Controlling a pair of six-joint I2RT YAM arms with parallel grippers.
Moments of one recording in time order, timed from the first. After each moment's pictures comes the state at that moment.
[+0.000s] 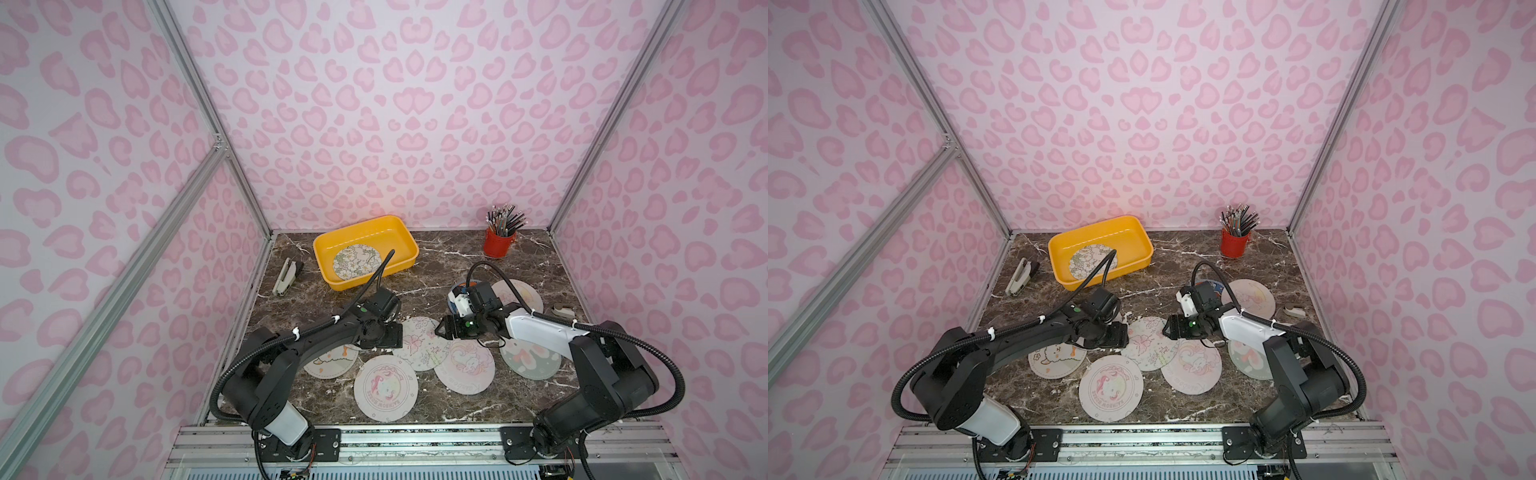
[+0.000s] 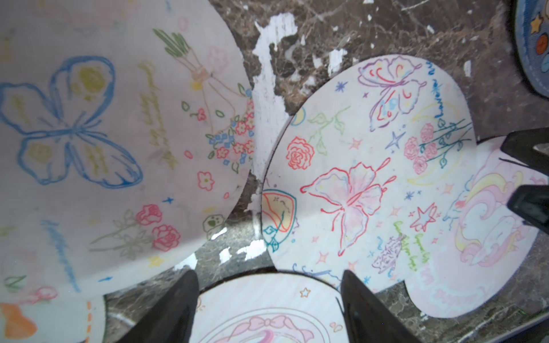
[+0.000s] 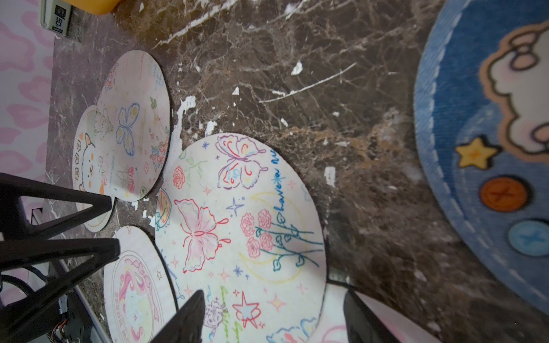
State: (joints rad) left arm -0.69 1.60 0.96 -0.59 0.08 -0.65; right arm 0.46 1.58 0.81 -0.29 -0.42 0.39
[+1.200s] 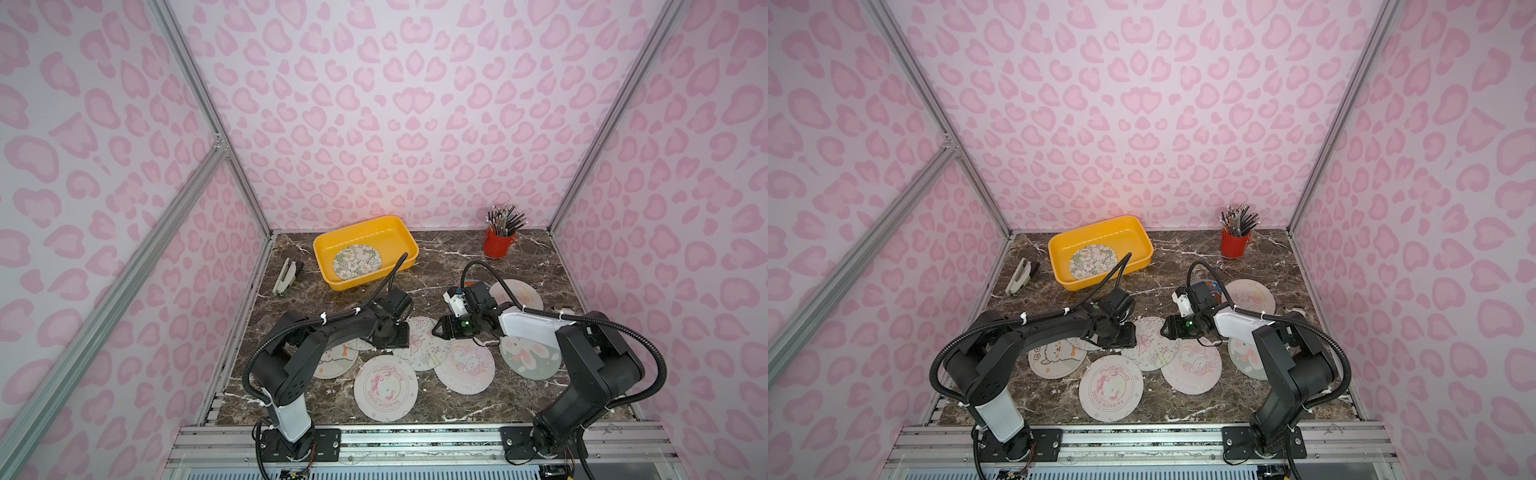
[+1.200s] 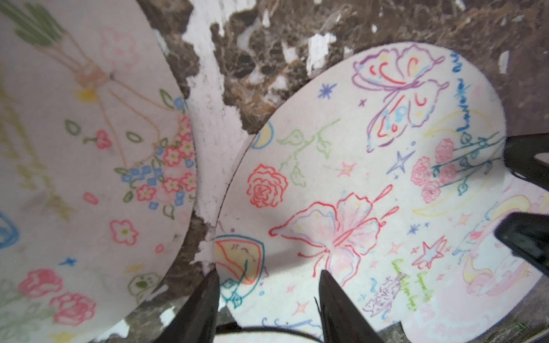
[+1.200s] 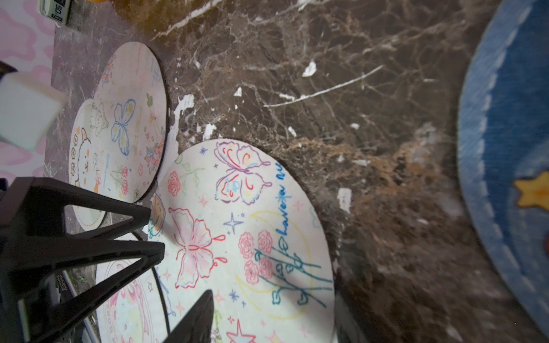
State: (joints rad) left arm -0.73 1.77 1.05 -0.56 0.13 -0.68; right arm 0.46 1.67 0.82 -0.23 -0.45 0.36
